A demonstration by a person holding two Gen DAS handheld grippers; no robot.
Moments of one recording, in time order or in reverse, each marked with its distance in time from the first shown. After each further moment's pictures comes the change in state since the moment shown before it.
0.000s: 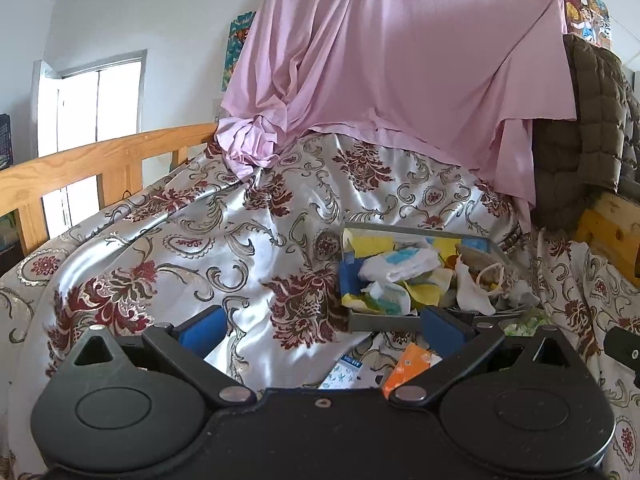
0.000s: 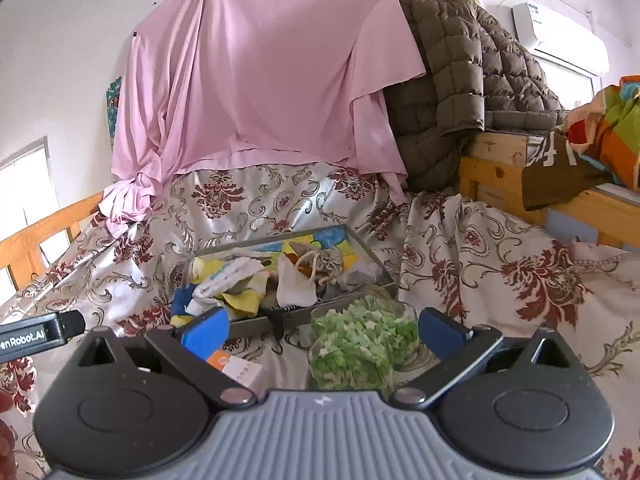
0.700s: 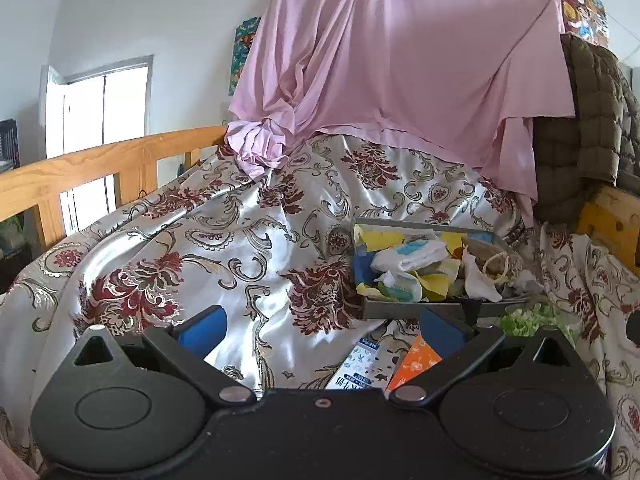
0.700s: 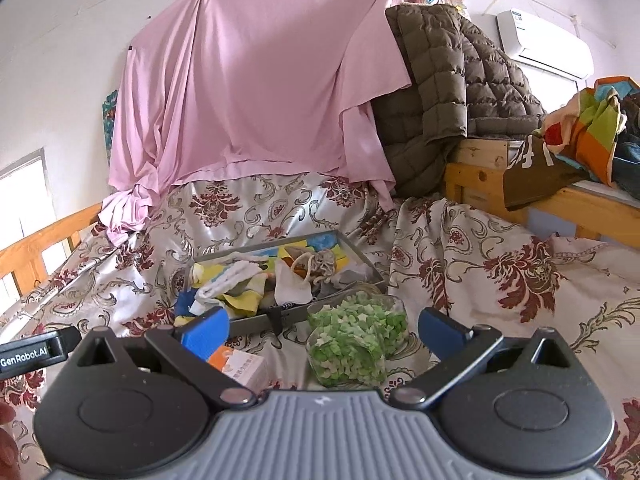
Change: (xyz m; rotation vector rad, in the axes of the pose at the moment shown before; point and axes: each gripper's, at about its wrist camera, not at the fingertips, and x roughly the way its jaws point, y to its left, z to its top) left arm -0.023 0.014 -0.017 0.022 -0.017 0.015; right arm -0.032 0.002 -0.013 0.018 -0.035 -0.019
